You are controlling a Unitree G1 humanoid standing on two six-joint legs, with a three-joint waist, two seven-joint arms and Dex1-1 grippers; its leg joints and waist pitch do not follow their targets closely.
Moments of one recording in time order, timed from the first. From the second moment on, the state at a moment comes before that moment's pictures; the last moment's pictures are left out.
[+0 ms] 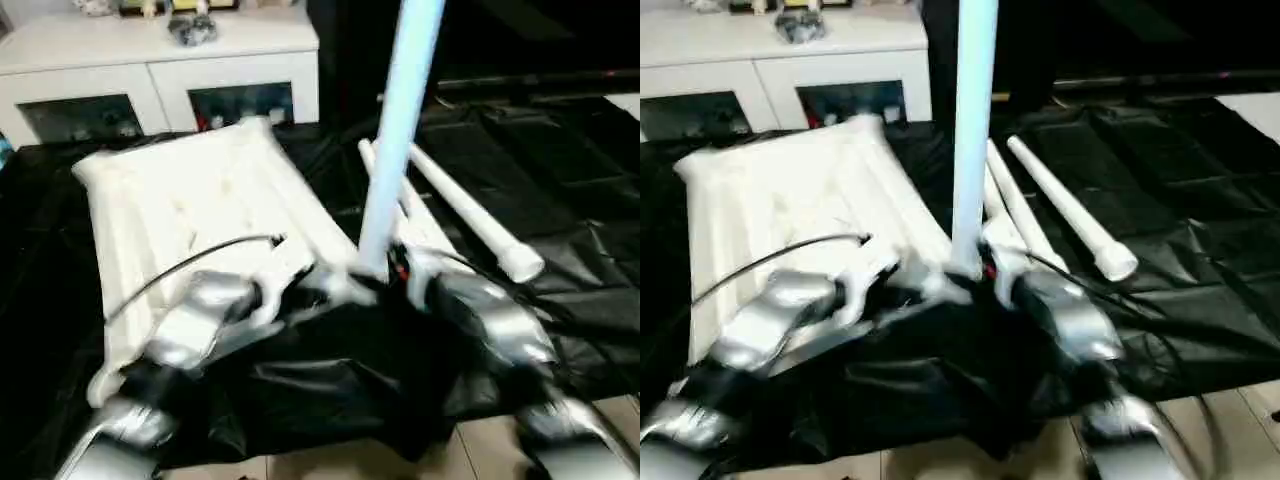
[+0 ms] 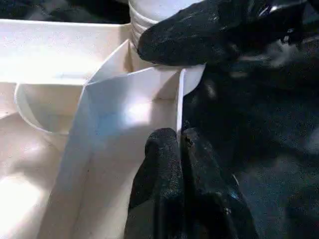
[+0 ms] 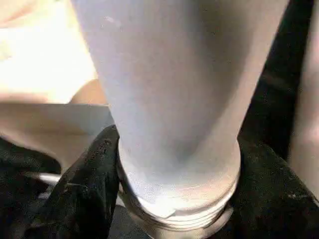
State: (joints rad) left arm -0.54 0.19 -0.24 0.40 0.04 0.46 -0.78; right arm -0.59 -0.11 0.09 0.60 0.05 0.33 0.49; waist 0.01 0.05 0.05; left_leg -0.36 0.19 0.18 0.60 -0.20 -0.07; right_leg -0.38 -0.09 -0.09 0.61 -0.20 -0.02
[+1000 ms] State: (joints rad) left arm -0.48 0.40 -0.33 0.29 -0.03 0.34 -1.20; right arm -0.46 -0.38 0.23 0.33 0.13 0.35 1.12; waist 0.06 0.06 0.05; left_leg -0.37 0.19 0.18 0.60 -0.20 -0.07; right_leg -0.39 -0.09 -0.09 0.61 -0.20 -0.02
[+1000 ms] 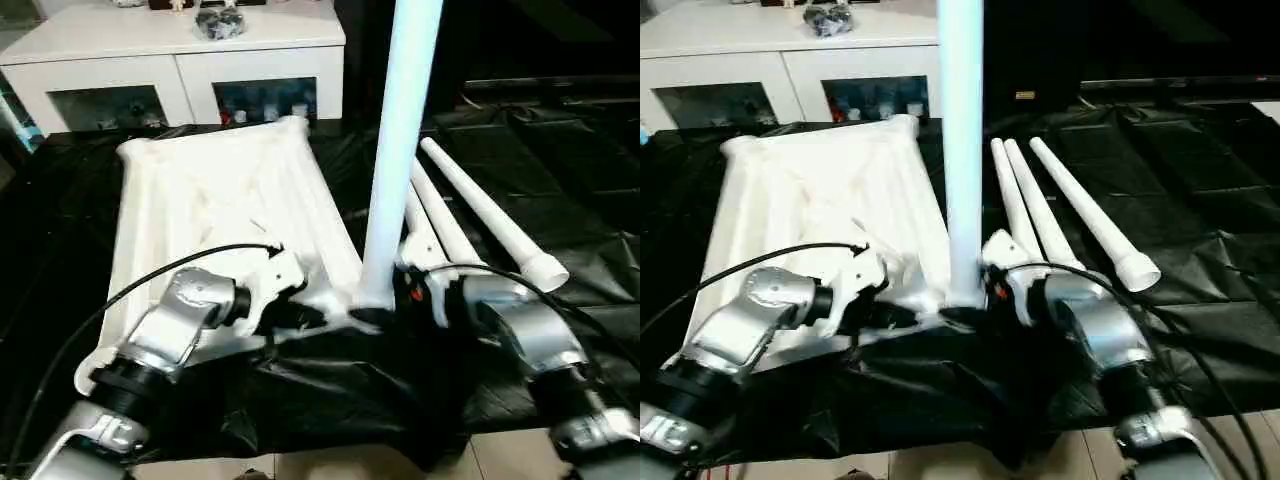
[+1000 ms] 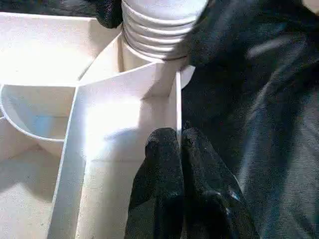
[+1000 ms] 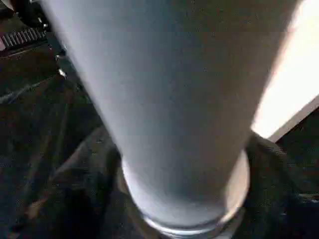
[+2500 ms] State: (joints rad) left arm -0.49 0.31 -0.29 0.34 0.00 0.35 -1.05; right arm -0.52 -0.29 0.19 0.49 0.06 0.25 0.94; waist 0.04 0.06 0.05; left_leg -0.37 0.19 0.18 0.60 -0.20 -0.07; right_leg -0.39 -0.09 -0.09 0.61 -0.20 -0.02
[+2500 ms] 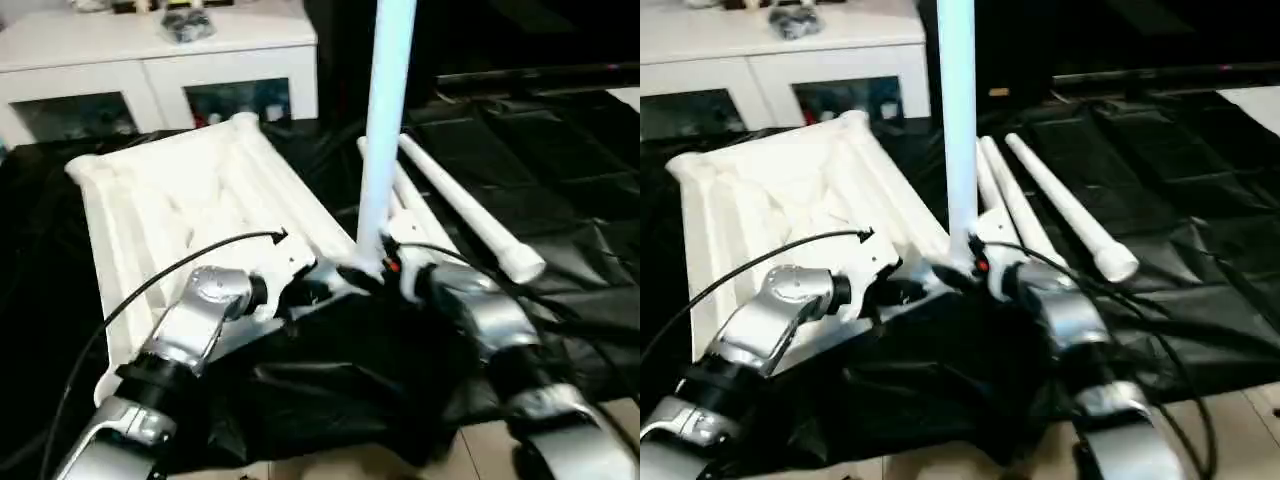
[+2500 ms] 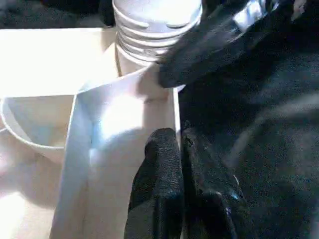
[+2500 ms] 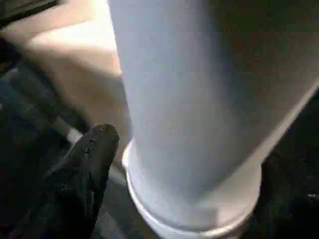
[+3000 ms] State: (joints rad) left arm -0.48 0.41 -0.34 0.31 -0.03 0.30 -1.26; right arm -0.45 -0.39 0.25 0.34 0.12 0.30 1.19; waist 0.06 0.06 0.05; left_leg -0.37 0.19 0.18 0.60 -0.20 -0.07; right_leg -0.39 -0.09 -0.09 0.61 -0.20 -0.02
